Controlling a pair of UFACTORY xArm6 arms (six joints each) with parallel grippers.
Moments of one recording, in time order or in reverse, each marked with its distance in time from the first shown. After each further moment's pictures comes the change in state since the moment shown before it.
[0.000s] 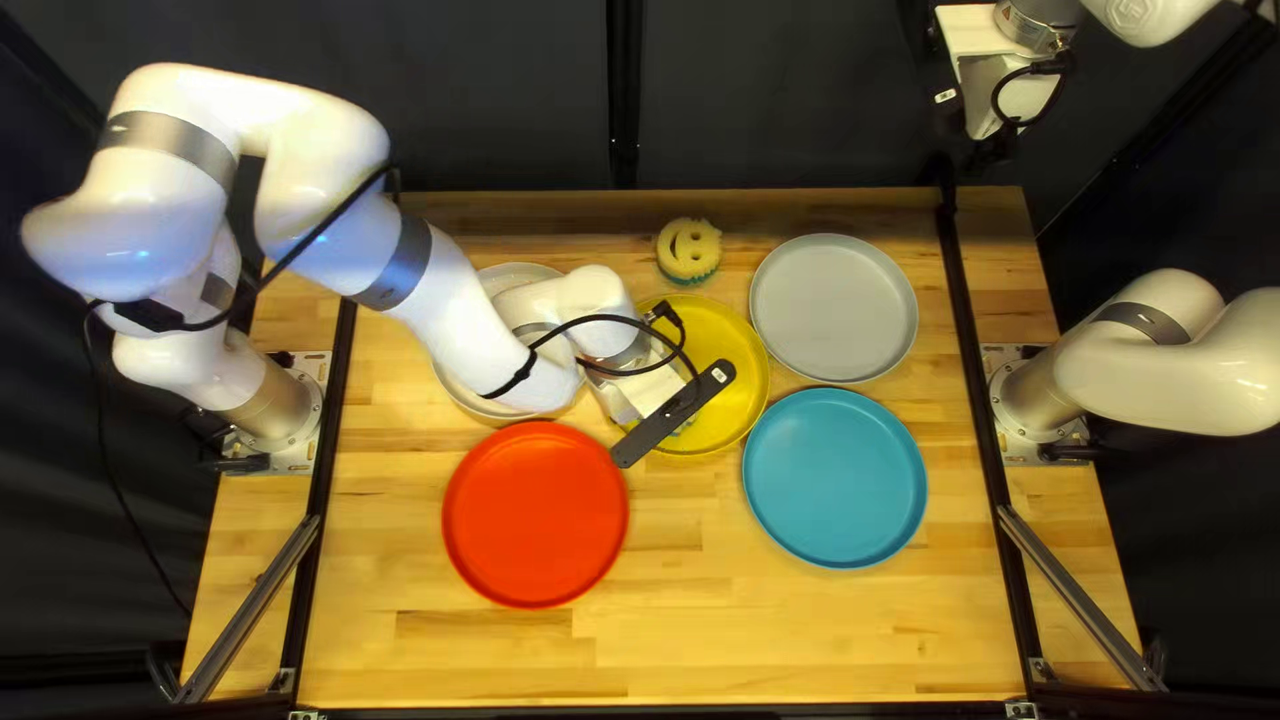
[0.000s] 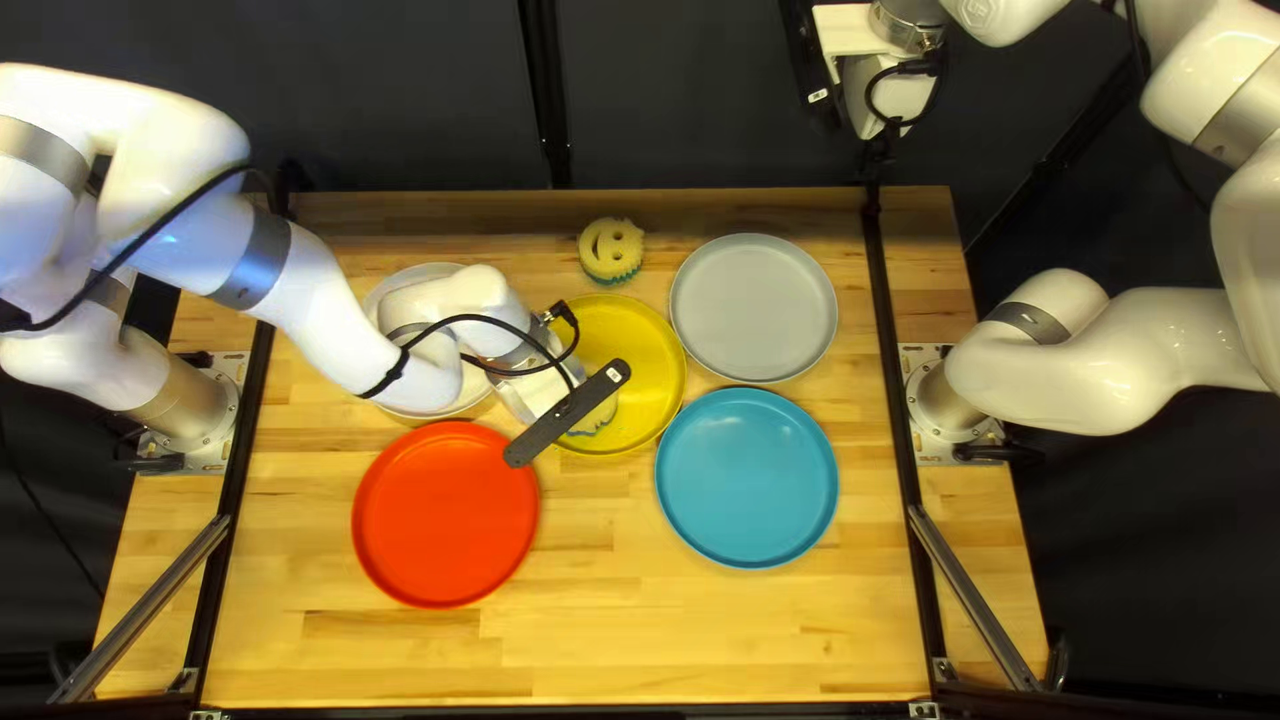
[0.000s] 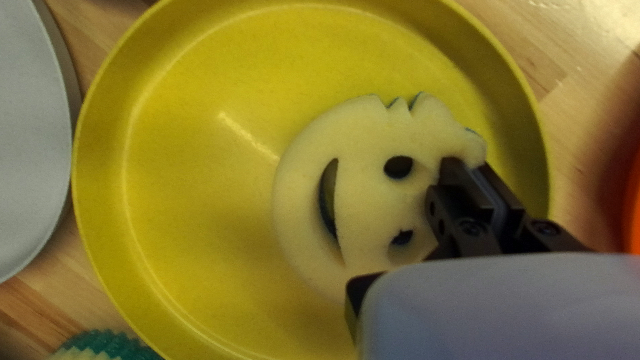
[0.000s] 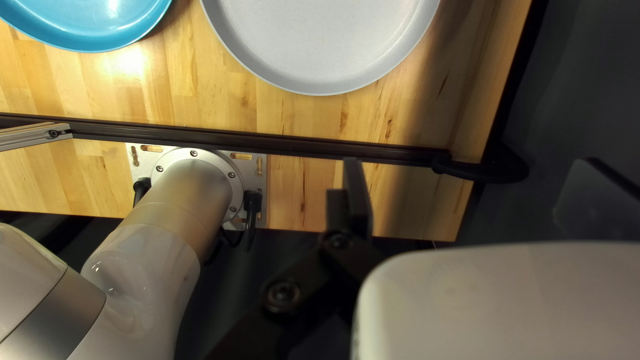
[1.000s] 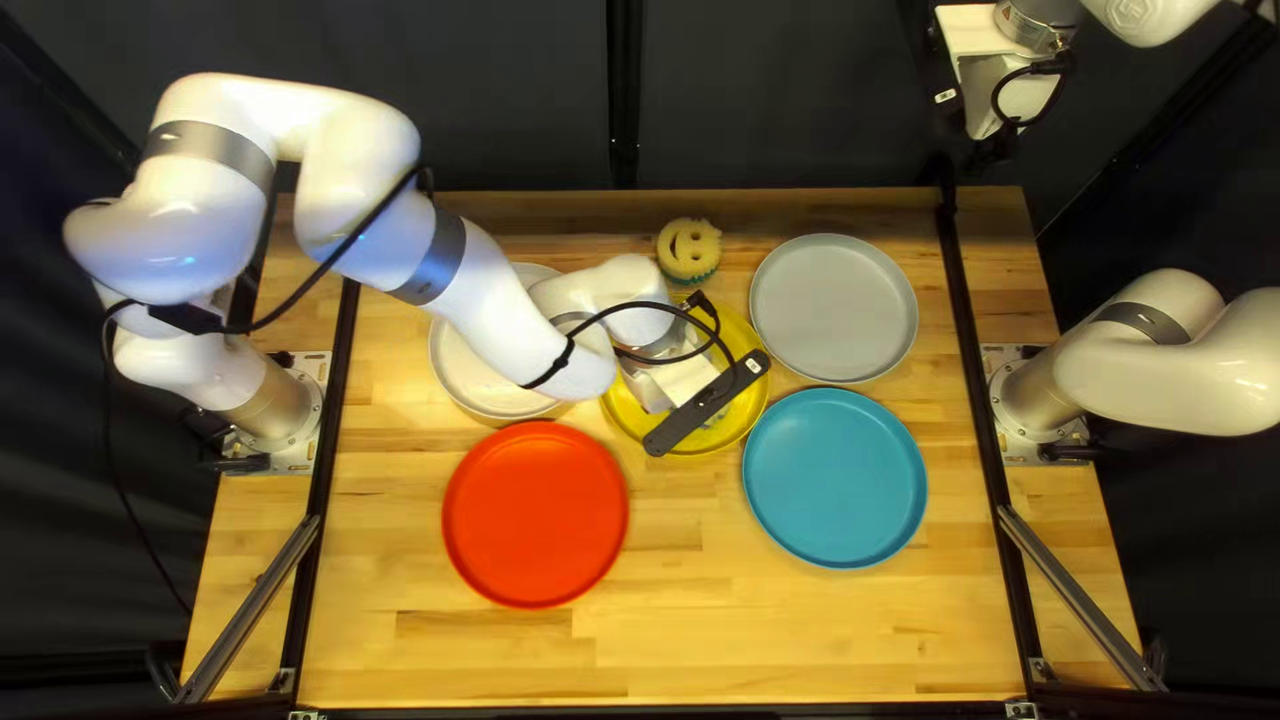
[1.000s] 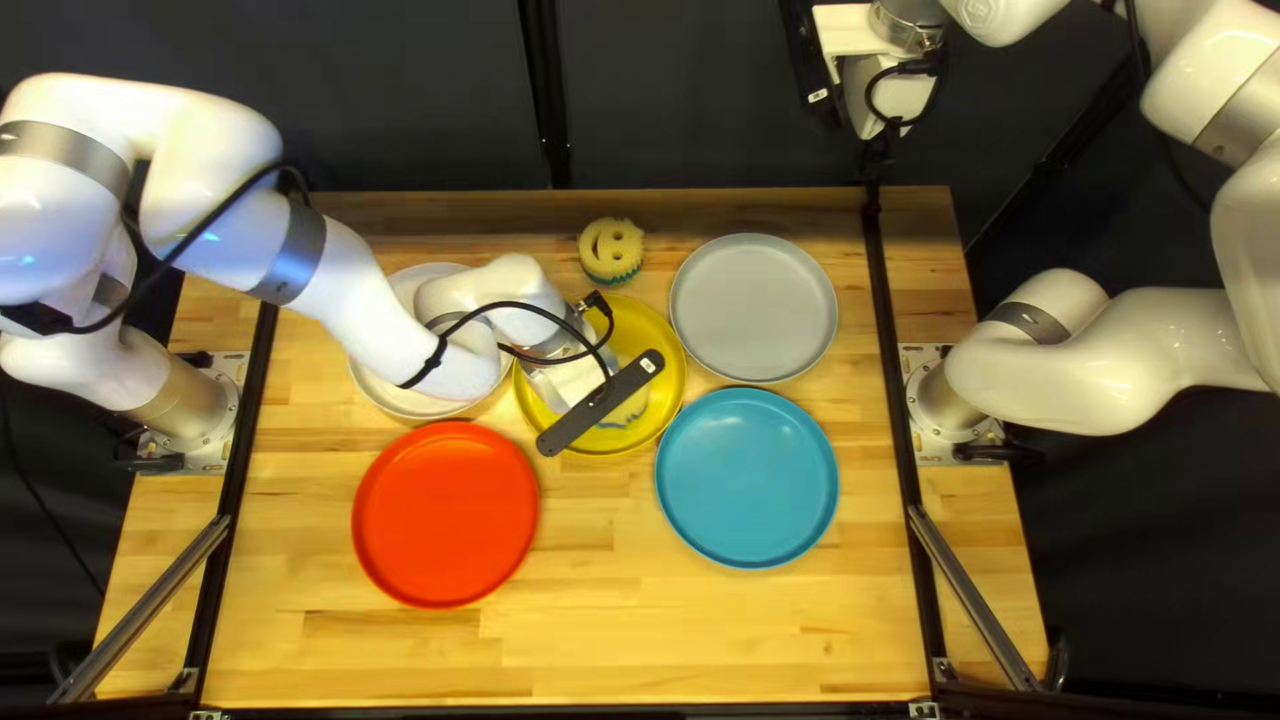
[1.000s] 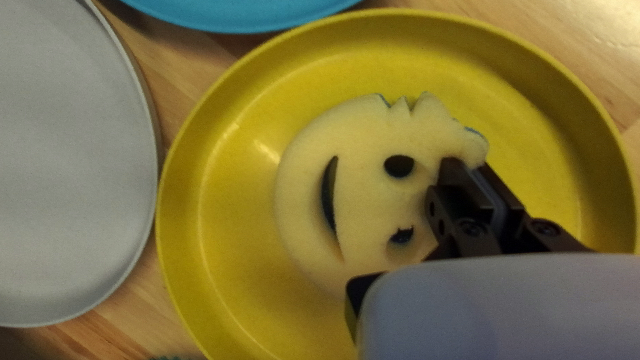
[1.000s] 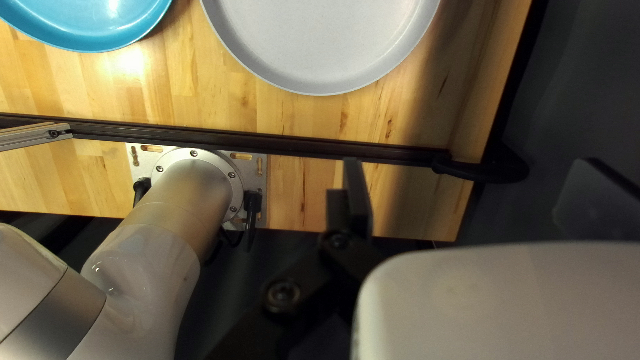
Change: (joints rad) left arm 0.054 0.031 -0.056 -0.030 0.023 0.086; right arm 0.000 0.000 0.000 0.000 0.000 0.000
